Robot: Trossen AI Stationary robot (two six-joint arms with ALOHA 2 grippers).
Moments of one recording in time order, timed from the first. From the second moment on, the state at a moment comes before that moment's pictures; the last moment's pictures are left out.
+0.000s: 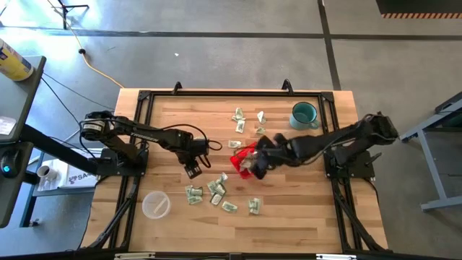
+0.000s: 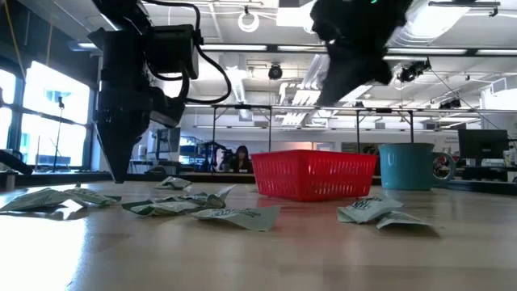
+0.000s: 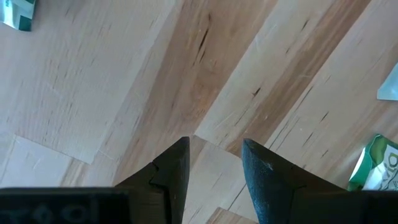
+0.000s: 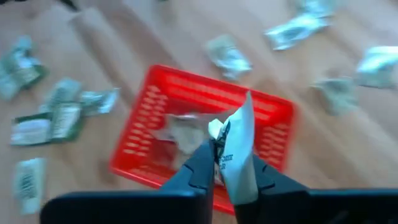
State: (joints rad) left arm 0.03 1.54 0.83 -0.73 0.07 -0.50; right arm 0.17 1.54 1.13 -0.65 0.37 0.77
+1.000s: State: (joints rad) left arm 0.44 1.56 1.01 -0.77 0.07 -0.34; right arm 0.17 1.35 1.13 -1.02 0.41 1.01
